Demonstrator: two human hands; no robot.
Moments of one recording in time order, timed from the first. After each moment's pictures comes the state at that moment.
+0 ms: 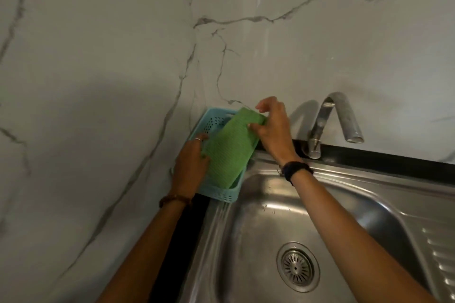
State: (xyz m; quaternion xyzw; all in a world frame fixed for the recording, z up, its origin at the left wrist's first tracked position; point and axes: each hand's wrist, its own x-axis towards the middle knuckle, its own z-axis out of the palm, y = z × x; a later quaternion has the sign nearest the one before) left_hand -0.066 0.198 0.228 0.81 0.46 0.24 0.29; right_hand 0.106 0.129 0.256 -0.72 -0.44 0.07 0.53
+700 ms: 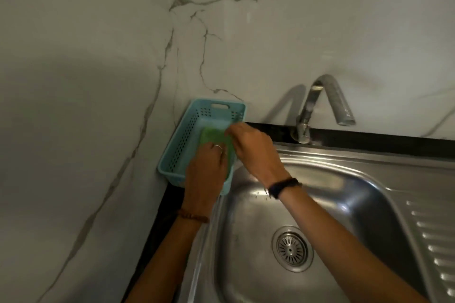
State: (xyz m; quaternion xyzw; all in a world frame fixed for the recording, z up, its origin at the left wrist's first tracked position) left_hand -0.039 0.152 0.219 0.87 0.39 0.22 0.19; right_hand 0.073 0.104 0.229 -0.77 -0.57 -0.02 0.28
